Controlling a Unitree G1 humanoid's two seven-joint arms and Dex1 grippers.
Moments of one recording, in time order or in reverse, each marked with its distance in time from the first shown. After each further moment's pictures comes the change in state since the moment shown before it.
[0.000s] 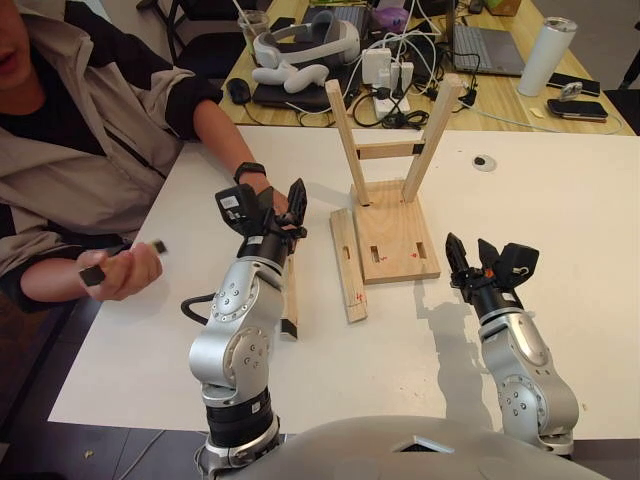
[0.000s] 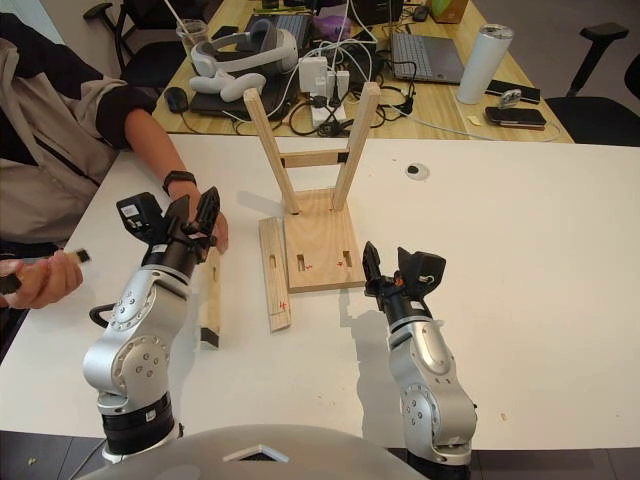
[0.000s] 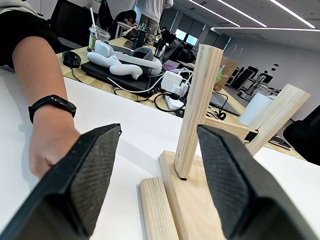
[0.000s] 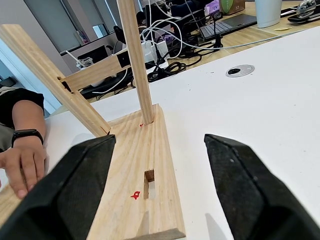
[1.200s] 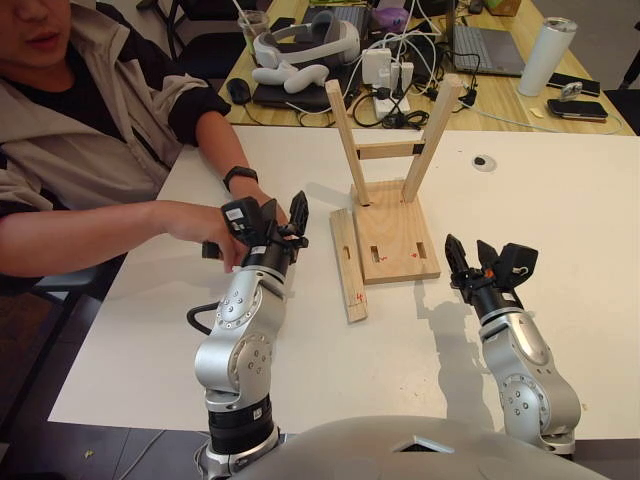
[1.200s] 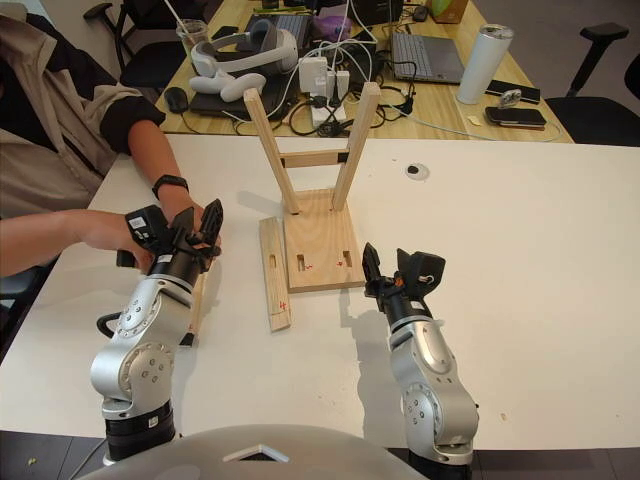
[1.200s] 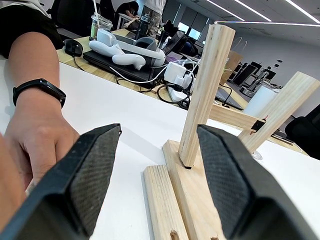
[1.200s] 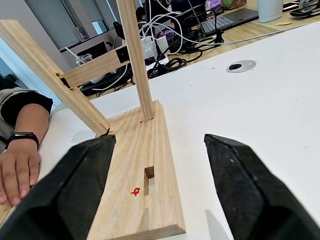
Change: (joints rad) left arm 0.039 0.003 -0.014 0.042 0.005 -0.043 -0.013; right arm -0.004 -0.004 -0.009 -0.004 0.012 0.029 0.000
